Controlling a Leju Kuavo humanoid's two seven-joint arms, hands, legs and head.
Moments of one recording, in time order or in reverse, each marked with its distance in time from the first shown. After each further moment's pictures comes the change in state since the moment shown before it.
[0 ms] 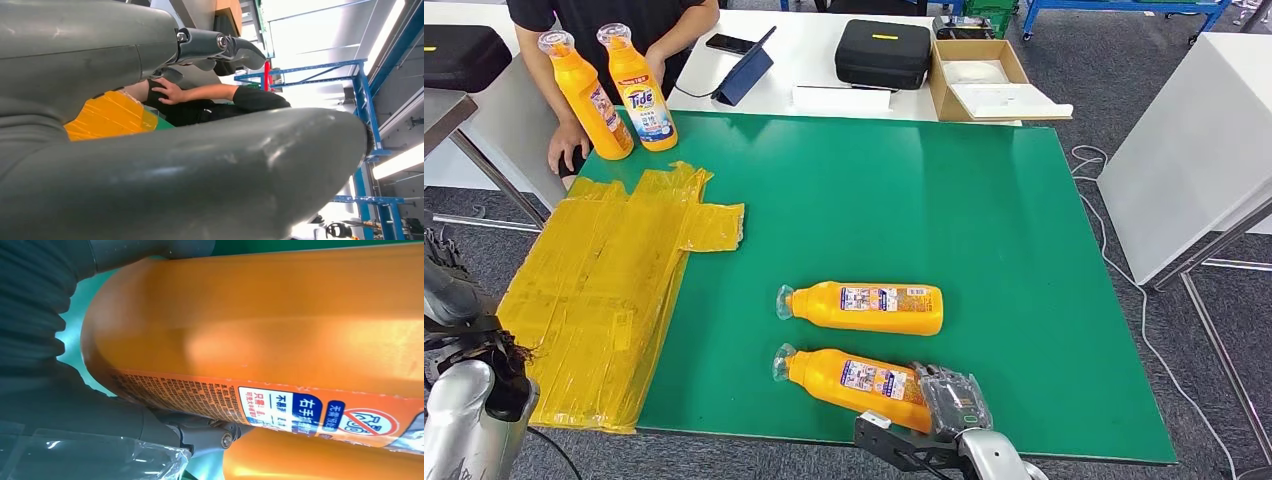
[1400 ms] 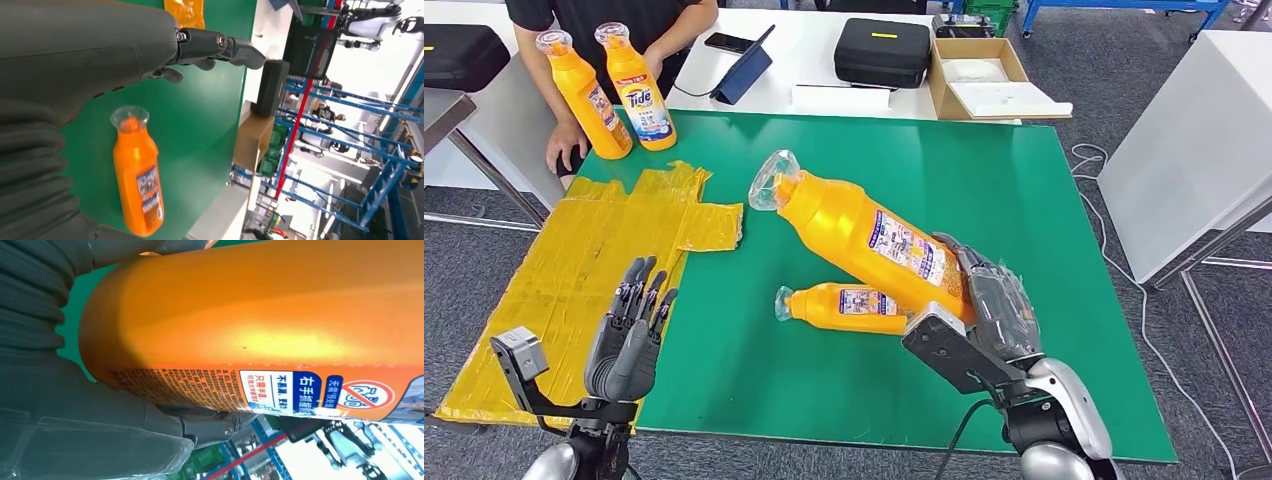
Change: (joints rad) left arm 0.257 -0.028 -0.467 -0.278 0.310 -0.271 0.072; right arm -0.128 0.029 -0.175 -0.381 -0.362 -0.209 -0.128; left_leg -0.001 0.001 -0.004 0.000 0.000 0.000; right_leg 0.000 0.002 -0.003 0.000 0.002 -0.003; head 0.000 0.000
